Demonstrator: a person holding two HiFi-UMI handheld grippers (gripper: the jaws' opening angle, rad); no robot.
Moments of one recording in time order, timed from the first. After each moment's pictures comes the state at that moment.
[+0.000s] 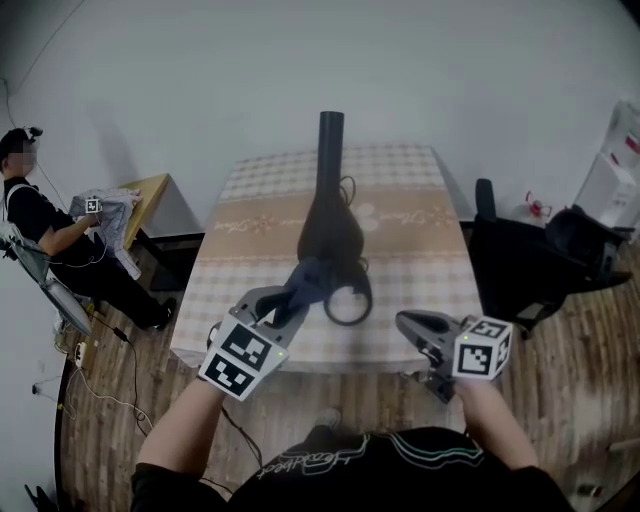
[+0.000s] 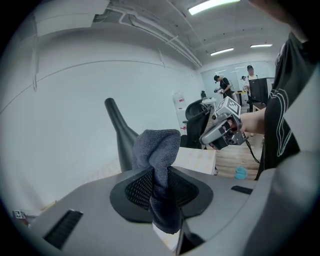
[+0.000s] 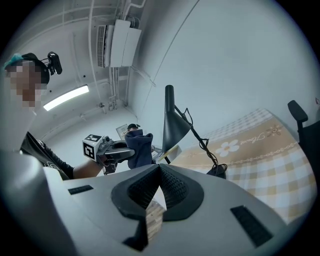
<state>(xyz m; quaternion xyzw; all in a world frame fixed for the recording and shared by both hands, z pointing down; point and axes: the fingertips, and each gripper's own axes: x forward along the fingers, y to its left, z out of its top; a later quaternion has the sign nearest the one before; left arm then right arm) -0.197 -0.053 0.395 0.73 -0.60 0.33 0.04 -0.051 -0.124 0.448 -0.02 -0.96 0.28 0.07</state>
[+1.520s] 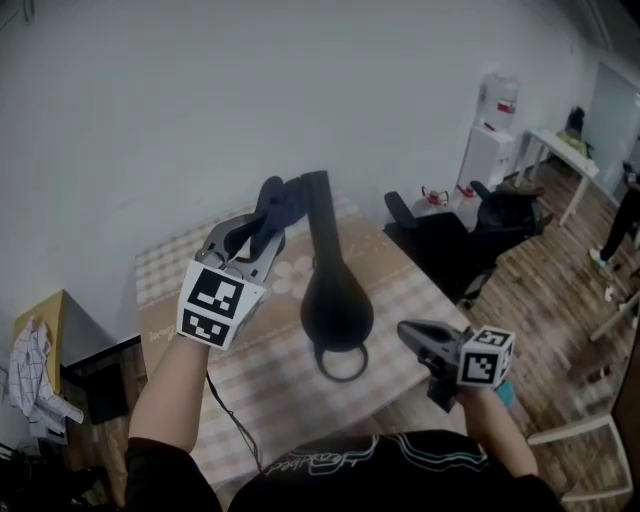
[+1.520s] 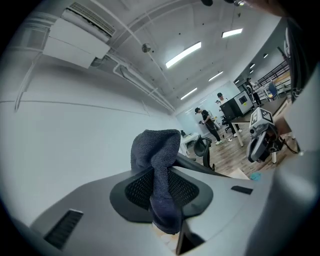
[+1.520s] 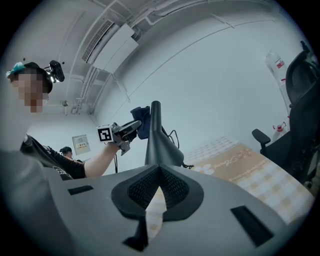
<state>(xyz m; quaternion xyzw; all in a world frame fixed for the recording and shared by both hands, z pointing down) -0.344 -0.239 0.248 0.84 -0.48 0.16 -0.20 -0.137 -0.147 0.400 0.26 -0.93 0.25 0.01</state>
